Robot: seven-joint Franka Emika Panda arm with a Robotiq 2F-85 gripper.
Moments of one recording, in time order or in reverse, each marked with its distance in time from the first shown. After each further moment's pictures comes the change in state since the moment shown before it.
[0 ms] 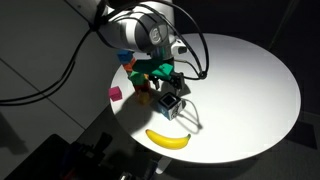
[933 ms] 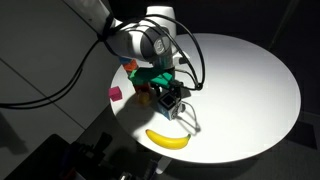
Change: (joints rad) arm 0.014 0.086 -0.017 0.041 0.000 -0.025 0.070
